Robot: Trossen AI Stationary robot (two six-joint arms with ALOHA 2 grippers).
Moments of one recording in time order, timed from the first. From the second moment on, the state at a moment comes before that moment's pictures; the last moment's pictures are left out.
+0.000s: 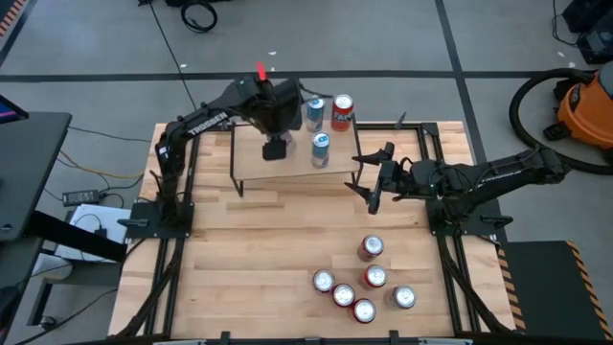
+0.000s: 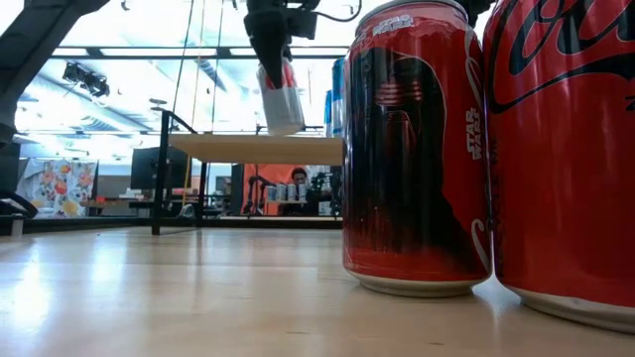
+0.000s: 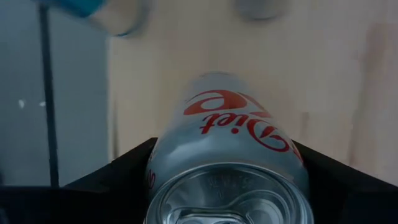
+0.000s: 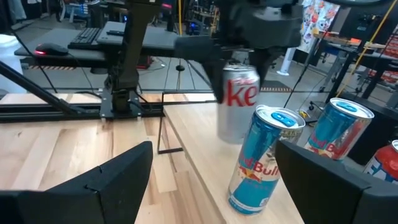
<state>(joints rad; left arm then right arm) 0.41 1.94 2.23 -1.54 -0.10 0.38 0.15 0.96 0.75 0.07 0.50 -0.08</state>
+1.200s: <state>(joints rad) 0.52 1.96 2.23 -1.48 -0.13 0.48 0.18 0.96 0.75 0.07 0.50 -0.03</state>
